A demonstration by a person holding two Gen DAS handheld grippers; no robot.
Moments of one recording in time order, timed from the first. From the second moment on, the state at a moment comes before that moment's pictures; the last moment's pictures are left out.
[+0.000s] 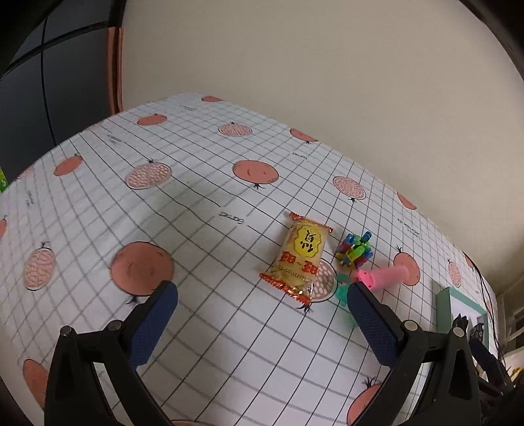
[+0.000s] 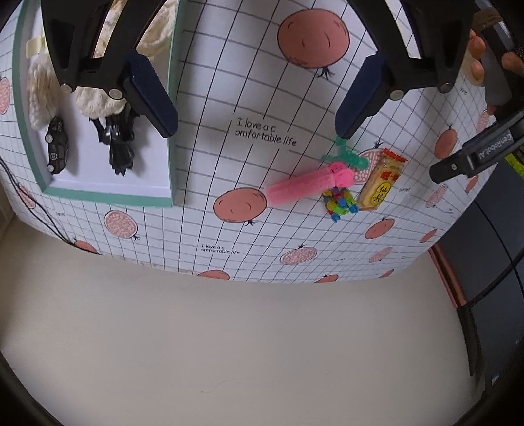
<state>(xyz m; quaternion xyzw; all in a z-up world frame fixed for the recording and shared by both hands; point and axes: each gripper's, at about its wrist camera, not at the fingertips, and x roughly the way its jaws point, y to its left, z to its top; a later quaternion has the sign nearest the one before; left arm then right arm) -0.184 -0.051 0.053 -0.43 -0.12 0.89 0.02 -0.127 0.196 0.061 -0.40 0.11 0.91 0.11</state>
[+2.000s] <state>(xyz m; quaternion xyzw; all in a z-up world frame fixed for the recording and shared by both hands) -0.248 -0.016 0.002 -0.46 -0.13 0.88 0.07 -0.271 0.196 0.008 -0.51 0.23 0.82 0.14</state>
